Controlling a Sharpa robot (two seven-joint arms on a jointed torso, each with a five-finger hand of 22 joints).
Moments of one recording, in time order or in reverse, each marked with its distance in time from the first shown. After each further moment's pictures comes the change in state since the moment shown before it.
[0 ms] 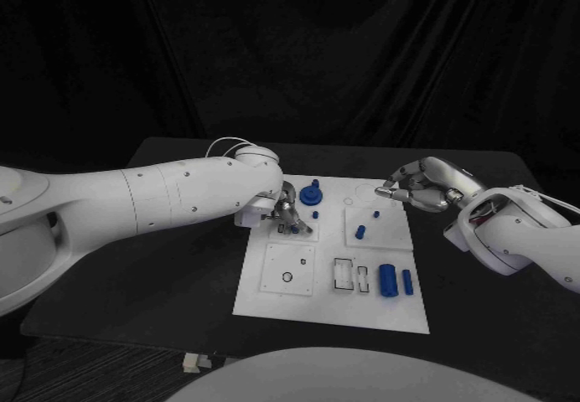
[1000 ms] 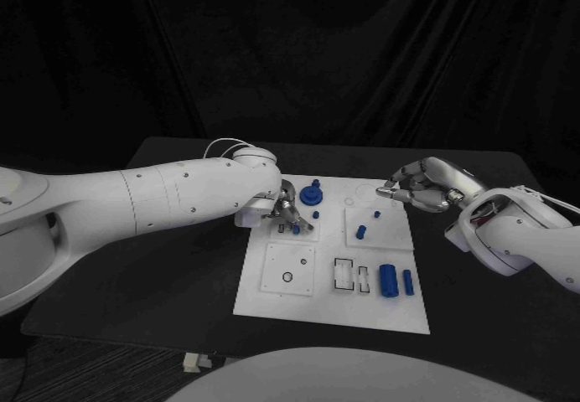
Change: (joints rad) left arm -0.003 -0.007 -0.002 -0.001 0.000 -0.048 0.012; left_hand -0.014 -0.022 0.040 -0.004 0.000 0.012 -0.012 0.190 0.188 0.000 -0.007 0.000 0.000 0.000 -0.007 0.000 0.000 0.000 0.000 -0.007 0.000 0.000; right arm 0.000 -0.001 0.000 0.001 0.000 0.000 0.000; right_hand 0.000 0.000 -0.007 0.001 0.000 0.000 0.000 0.000 -0.001 0.000 0.000 0.000 0.000 0.000 0.000 0.000 0.000 0.000 0.000 0.000 -0.006 0.000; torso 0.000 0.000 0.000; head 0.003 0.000
